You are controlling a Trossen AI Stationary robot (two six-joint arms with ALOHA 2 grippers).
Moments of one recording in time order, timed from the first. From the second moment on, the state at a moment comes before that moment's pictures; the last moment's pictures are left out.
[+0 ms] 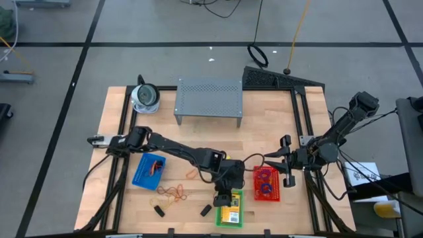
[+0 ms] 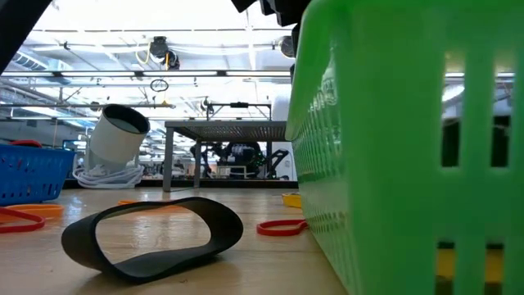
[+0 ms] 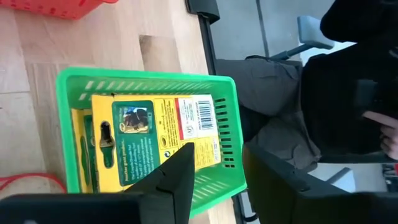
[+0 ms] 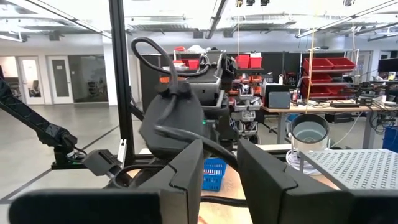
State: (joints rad) left arm -0.24 2.23 1.86 -0.52 0.65 -0.38; right arm 0.81 0.85 0.32 0.83 0.81 -0.14
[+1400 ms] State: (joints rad) left arm 0.06 1.78 0.94 0.31 0.38 -0.71; right arm 0.80 0.85 0.32 0.83 0.84 -0.12
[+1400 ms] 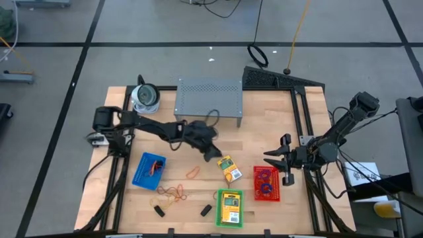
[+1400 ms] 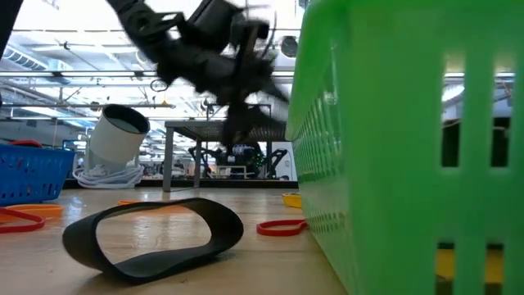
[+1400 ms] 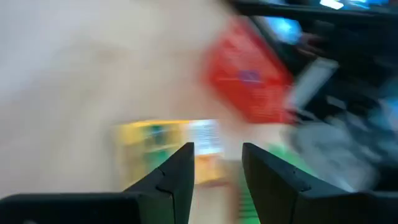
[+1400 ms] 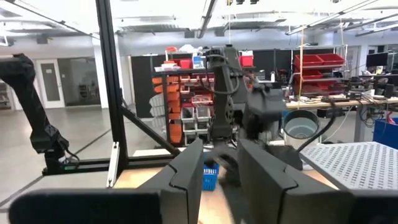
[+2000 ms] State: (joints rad) left arm 0.01 1.73 0.85 0.19 0.12 -0.78; right arm 0.80 0.85 0.32 0.84 0.84 -0.16
